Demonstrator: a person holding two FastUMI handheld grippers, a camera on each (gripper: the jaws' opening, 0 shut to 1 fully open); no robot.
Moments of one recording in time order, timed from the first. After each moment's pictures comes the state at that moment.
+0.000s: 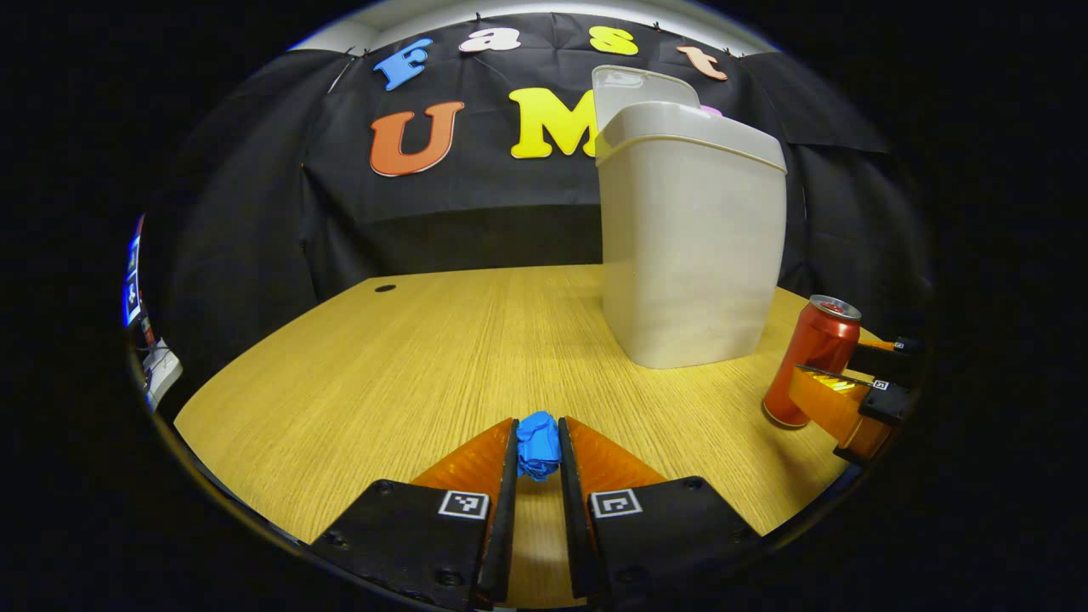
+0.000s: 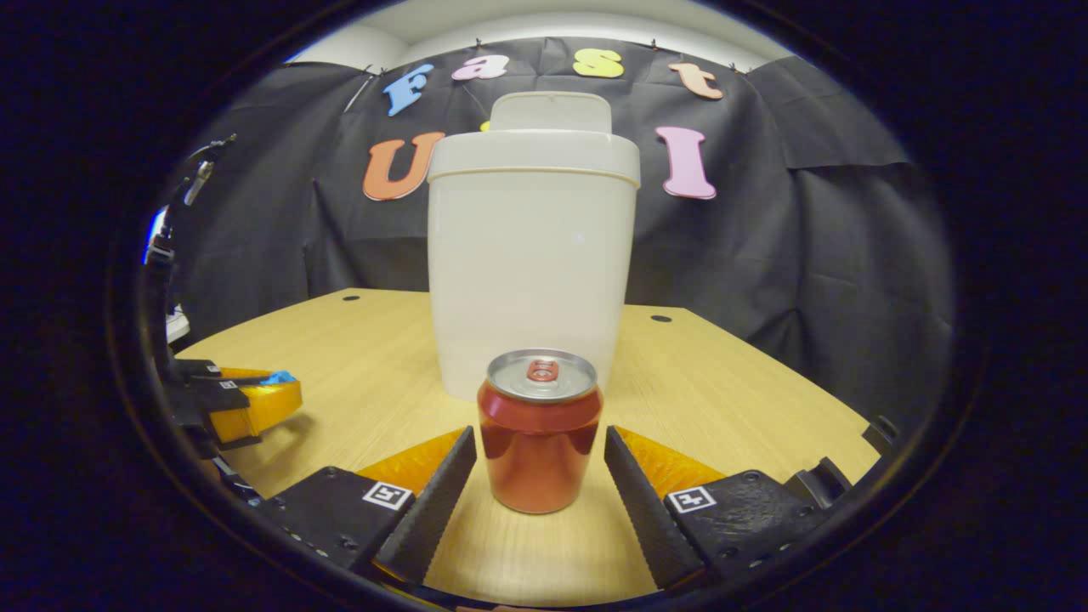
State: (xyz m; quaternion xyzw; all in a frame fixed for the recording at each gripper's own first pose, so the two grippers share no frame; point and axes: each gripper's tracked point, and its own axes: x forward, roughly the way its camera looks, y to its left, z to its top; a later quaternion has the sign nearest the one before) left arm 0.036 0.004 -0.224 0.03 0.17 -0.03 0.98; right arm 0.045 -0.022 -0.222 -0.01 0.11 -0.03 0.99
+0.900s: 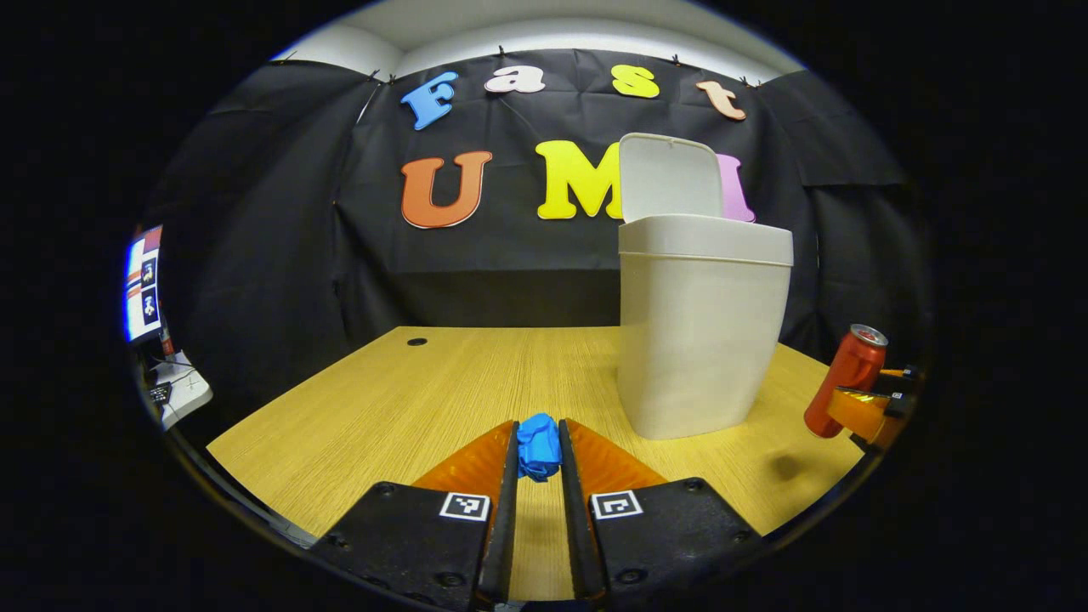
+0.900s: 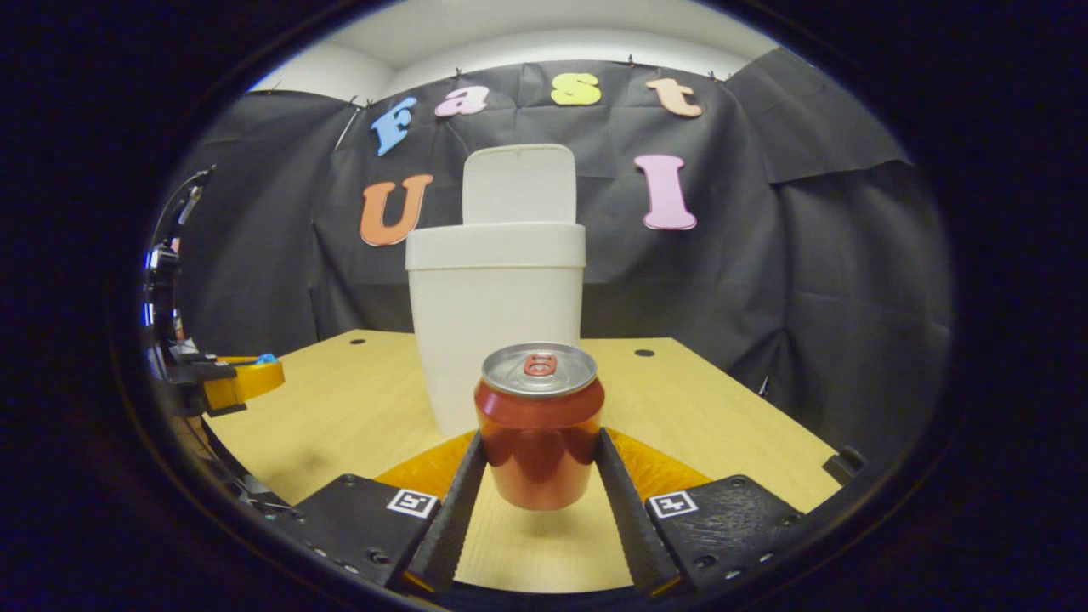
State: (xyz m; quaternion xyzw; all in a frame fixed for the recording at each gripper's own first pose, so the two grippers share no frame) left arm 0.028 0.008 -0.125 -0.01 0.11 -0.01 0.99; right arm -0.004 -0.065 -0.124 0.01 0.05 -0.02 1.00
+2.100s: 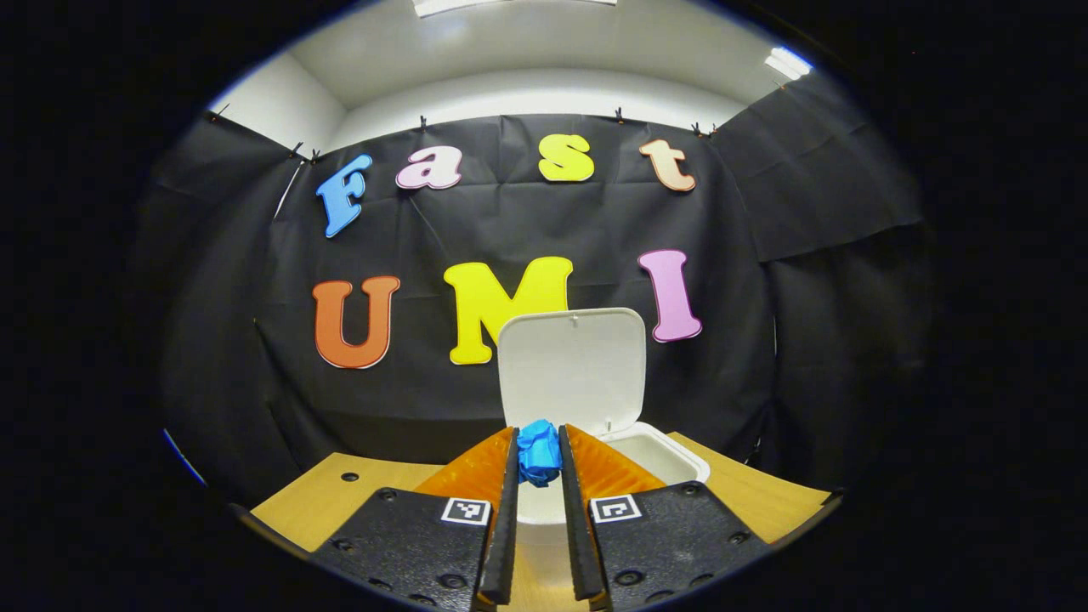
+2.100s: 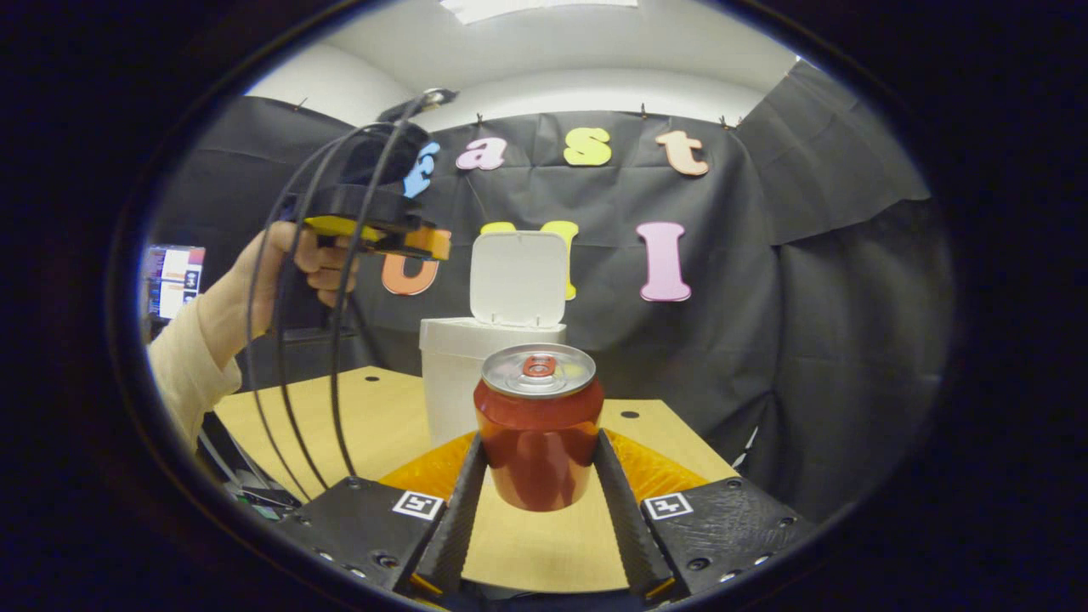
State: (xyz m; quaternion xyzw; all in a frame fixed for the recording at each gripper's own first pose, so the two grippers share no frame) left arm 0.148 -0.139 0.102 0.02 -0.03 -0.09 1.00; right arm -0.060 -0.092 -0.054 -0.03 -0.03 0.01 1.00
